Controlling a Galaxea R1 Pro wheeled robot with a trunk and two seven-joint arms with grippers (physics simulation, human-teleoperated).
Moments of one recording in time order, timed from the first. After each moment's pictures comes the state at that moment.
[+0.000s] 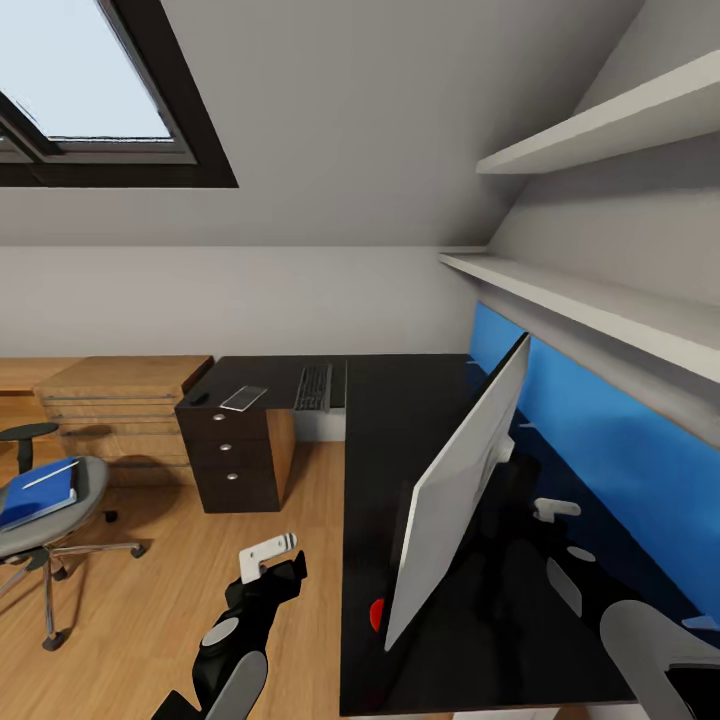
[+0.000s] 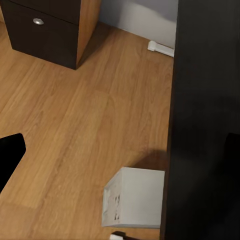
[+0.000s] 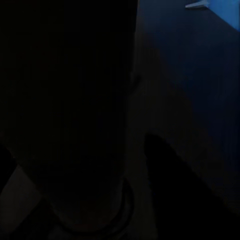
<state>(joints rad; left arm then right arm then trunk) -0.16 0.02 -0.46 -1.56 0.65 0.37 0.75 -0.77 -0.21 0.04 -0.26 -0.23 -0.16 0.08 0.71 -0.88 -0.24</state>
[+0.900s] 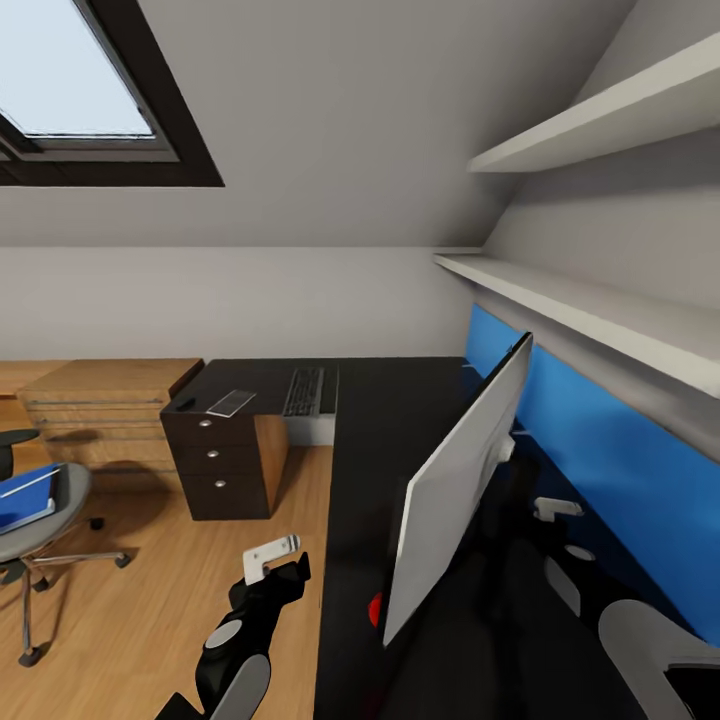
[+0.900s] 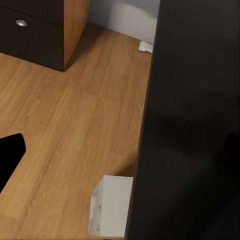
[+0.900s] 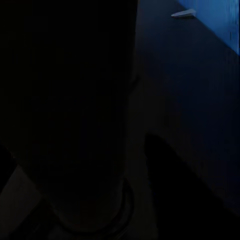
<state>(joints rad) -0.16 0.02 -0.48 -1.56 0.65 0.36 0.75 -0.77 -0.20 0.04 -0.27 -0.23 -0.15 0.05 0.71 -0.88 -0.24</state>
